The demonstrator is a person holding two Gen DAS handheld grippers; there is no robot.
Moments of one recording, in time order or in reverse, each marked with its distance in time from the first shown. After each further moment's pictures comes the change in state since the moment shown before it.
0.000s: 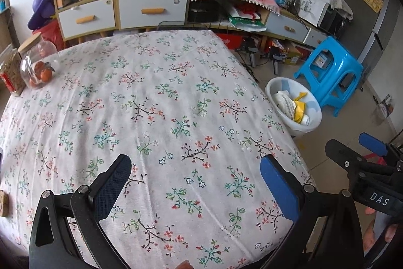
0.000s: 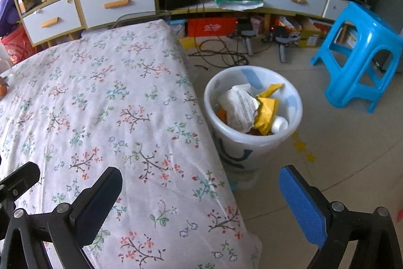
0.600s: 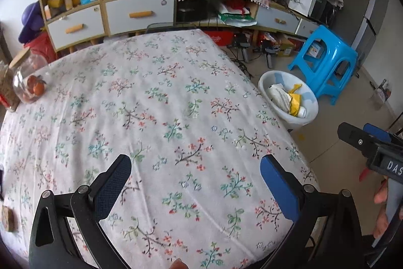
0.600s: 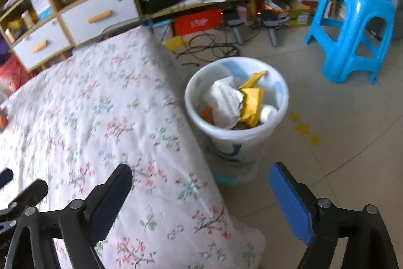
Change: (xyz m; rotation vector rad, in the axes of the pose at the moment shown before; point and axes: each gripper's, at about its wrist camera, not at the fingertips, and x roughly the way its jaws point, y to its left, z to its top) left arm 0.004 -0.011 0.004 0.067 0.006 -0.011; right arm -0.003 -0.041 0.005 0.131 0.021 0.032
